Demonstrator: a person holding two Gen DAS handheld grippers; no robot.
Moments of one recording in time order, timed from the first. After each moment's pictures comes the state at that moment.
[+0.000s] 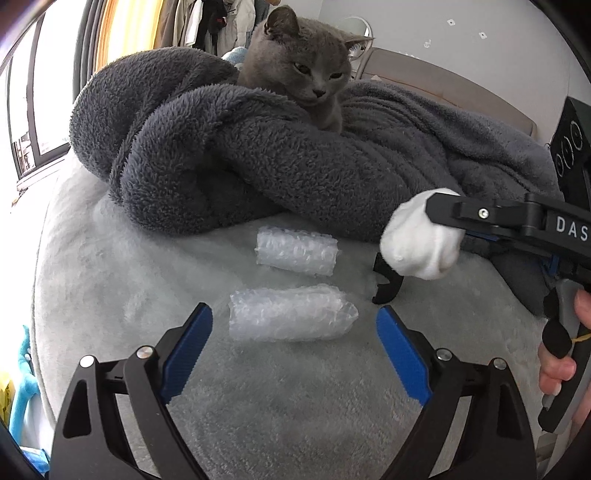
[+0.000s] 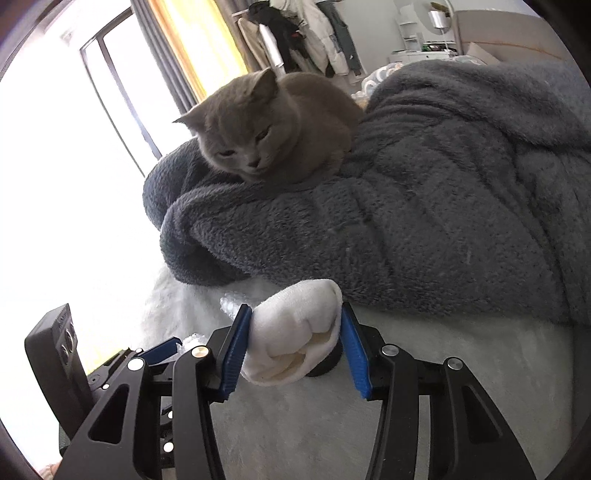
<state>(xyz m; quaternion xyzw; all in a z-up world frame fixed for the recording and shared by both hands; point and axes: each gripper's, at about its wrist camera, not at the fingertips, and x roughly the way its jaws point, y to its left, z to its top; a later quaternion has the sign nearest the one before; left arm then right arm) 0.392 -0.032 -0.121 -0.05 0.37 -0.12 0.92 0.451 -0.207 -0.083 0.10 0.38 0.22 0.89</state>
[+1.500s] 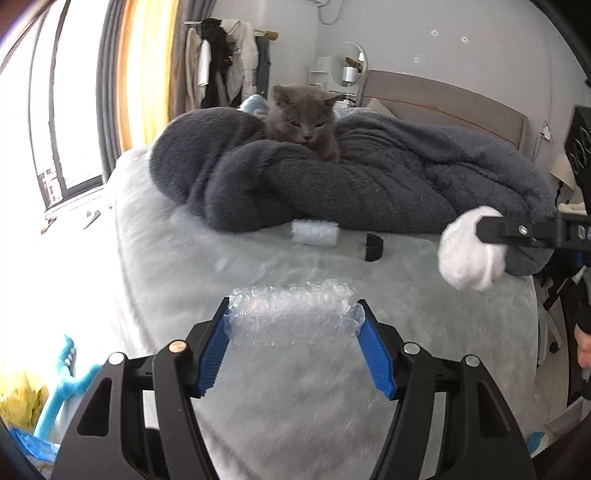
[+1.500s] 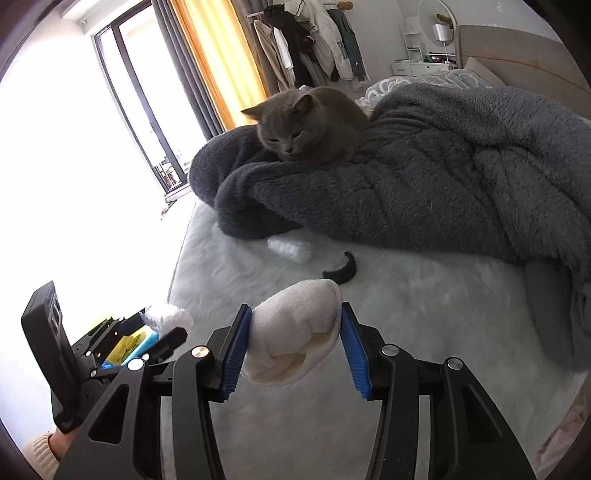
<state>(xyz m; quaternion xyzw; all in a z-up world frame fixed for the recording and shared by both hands) 0.267 -0.004 -0.083 -0.01 0.31 -0.08 0.95 0.317 -0.206 -0.045 0.07 0.38 0.22 0.90</state>
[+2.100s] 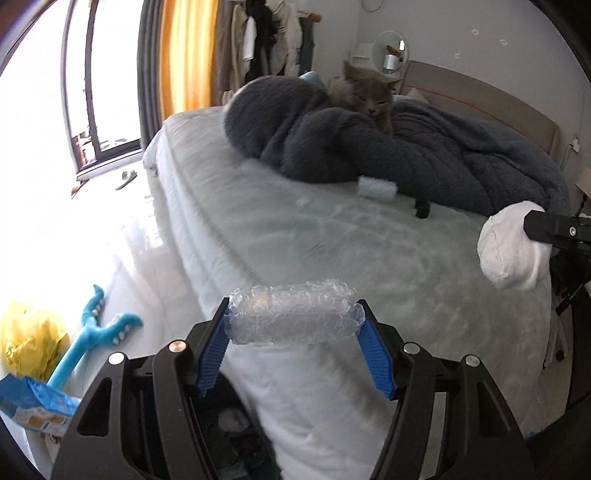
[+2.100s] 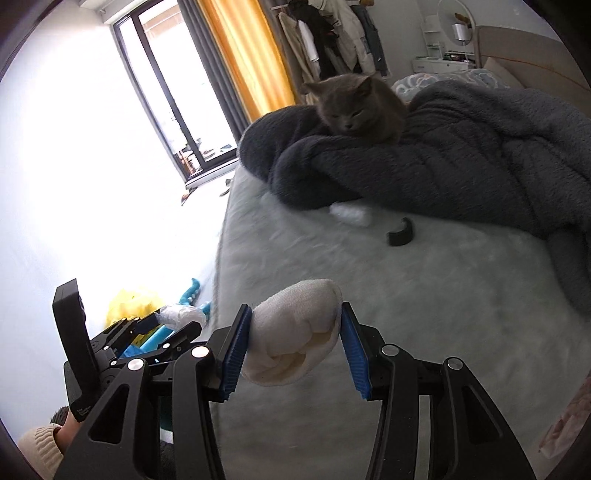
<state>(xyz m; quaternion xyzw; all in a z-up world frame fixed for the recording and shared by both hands) 0.210 0.062 -0.100 -0.03 0.36 -0.02 0.93 0.256 -0.144 -0.046 0.07 0.39 0.25 0.88</state>
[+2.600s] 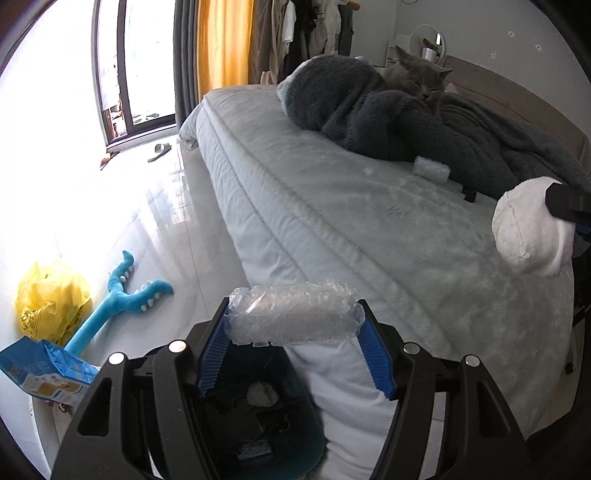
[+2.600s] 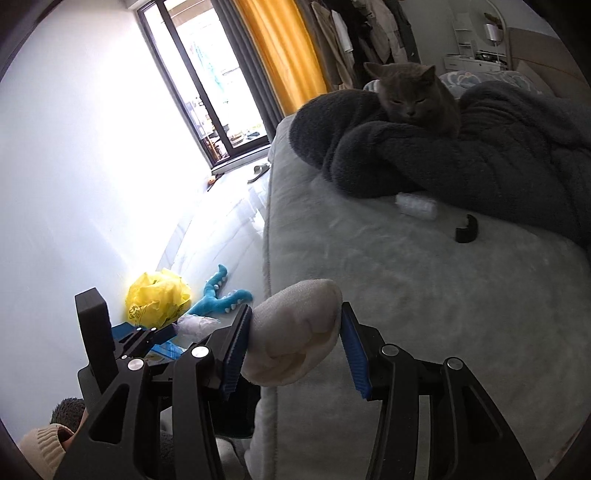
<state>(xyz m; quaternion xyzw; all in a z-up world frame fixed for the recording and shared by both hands) 0.186 0.113 -0.121 -0.05 0.39 0.04 0.92 0.247 -0.074 -0.053 0.05 0.39 0.30 0.87</state>
